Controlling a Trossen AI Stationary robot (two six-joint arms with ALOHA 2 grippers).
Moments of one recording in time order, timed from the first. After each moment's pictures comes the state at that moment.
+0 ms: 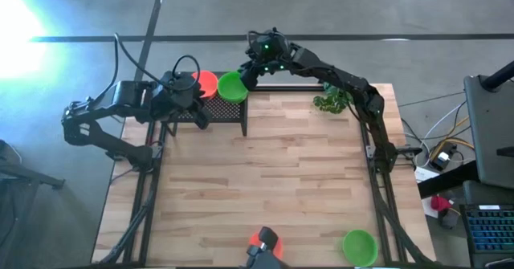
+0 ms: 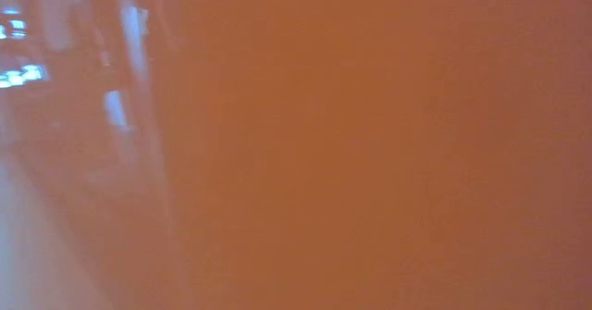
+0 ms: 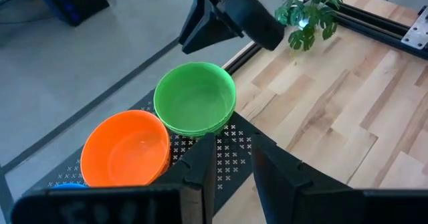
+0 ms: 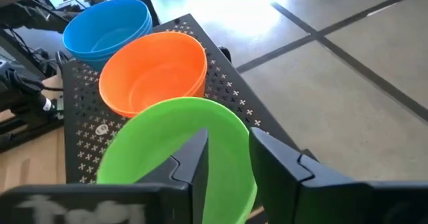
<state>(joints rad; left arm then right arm) 0.04 1.23 1.68 -1.22 -0.62 -0.44 -0.53 2.13 2.14 -0.54 -0.18 0.11</state>
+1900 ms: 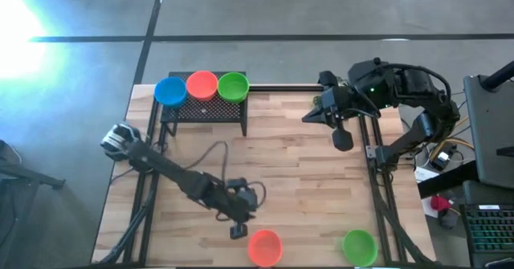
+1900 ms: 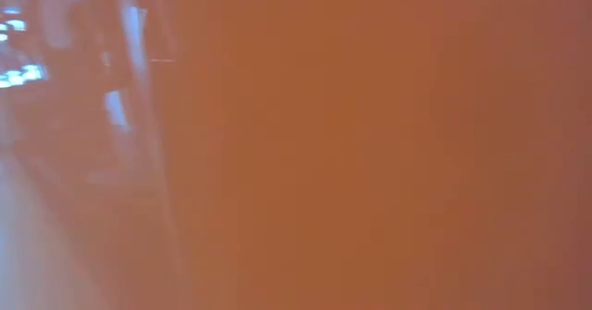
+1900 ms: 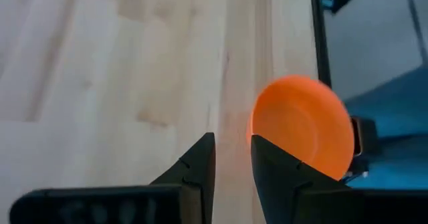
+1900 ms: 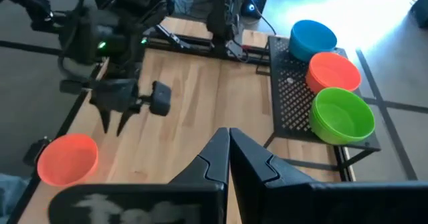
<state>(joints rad) -0.47 1.68 1.30 -0.42 -0.13 -0.59 0.02 1.50 2.19 -1.27 -0.03 -0.11</state>
